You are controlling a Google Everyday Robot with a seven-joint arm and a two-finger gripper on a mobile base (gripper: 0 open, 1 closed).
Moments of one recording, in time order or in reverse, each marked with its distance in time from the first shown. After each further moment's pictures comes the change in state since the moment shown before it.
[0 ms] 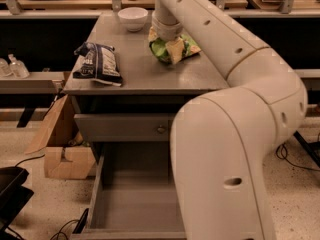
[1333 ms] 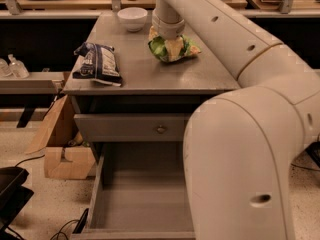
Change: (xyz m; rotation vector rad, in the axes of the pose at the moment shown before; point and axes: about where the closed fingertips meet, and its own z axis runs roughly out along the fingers) arm -0.007 0.005 -0.018 0.019 0.000 -0.015
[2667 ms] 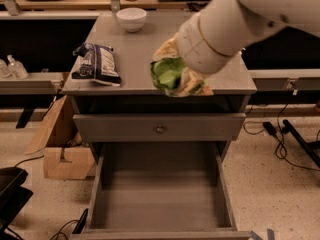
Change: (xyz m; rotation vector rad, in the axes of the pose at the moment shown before) arm -0.143 0.139 -0.187 0.322 -0.243 0.106
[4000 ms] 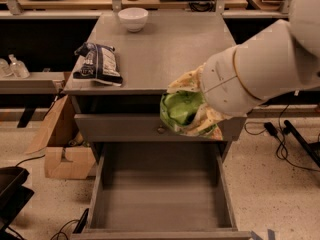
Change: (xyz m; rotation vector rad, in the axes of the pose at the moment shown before) arm -0.041 0.073 -0.034 0.000 -0.102 0.209
